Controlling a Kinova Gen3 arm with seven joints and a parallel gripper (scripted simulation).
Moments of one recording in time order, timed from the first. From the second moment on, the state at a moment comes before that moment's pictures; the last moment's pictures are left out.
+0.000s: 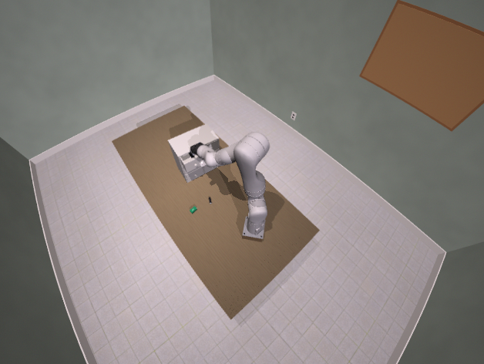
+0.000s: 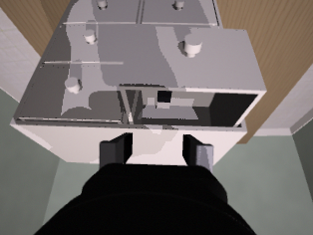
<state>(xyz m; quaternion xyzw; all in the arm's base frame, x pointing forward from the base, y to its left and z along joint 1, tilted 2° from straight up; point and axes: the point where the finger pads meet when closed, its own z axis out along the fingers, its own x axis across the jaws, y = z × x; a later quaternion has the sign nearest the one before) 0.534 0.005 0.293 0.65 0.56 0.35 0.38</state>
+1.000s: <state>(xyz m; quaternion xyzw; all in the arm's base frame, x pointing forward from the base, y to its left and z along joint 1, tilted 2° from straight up) 0.479 0.010 0.292 0.65 0.56 0.34 0.38</state>
